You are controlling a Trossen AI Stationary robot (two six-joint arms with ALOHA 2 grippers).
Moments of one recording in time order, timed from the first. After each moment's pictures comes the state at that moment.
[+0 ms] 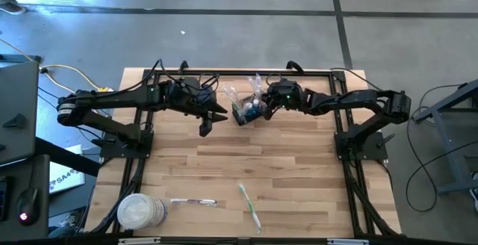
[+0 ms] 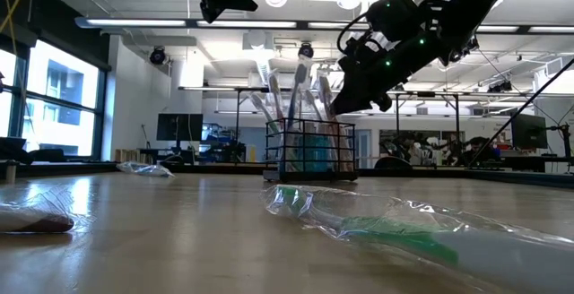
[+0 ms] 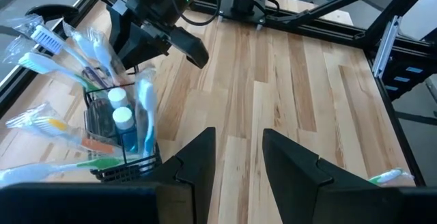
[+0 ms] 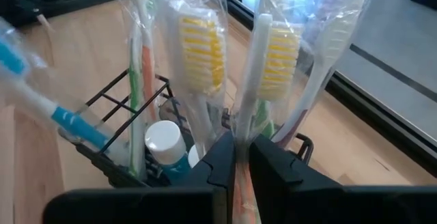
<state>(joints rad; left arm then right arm) 0.15 1.20 1.13 -0.41 0.12 -0.14 -0.37 1.52 0.72 0.28 0.11 0.13</state>
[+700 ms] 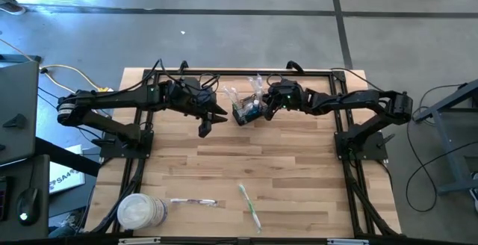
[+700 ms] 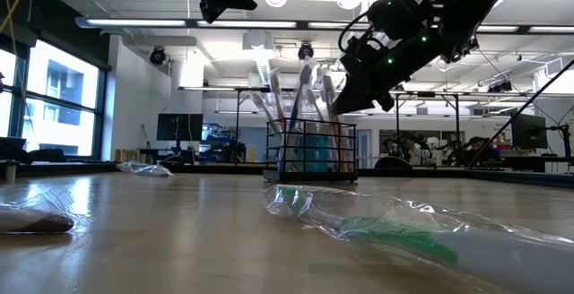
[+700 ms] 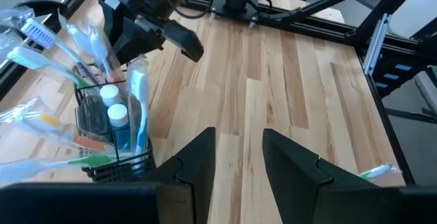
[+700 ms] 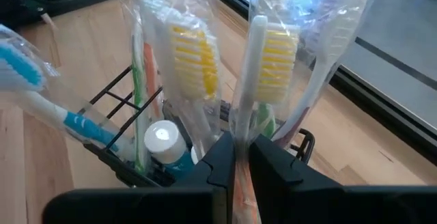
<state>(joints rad) 0.15 1.20 1.13 -0.42 0.15 -0.14 -0.37 1.49 0.72 0.23 0.10 0.16</state>
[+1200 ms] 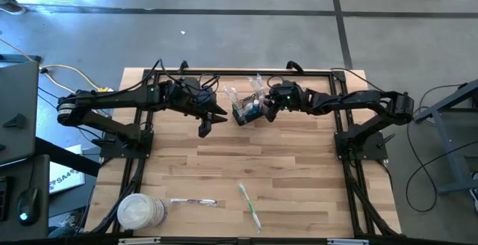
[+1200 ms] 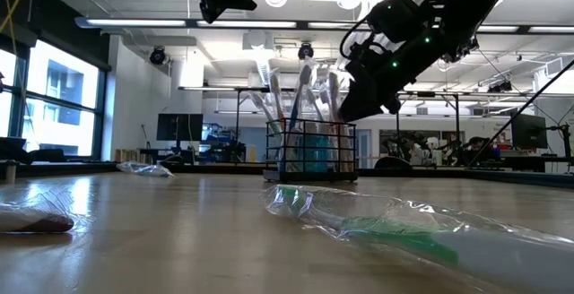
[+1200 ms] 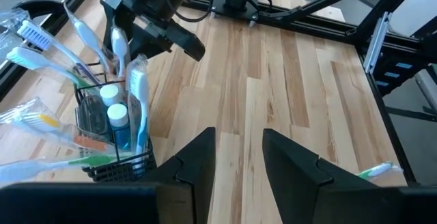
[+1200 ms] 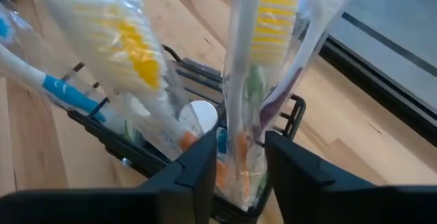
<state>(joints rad) 0.15 1.20 1.13 -0.42 0.15 -0.14 -0.37 1.48 0.72 0.16 0.11 0.16</state>
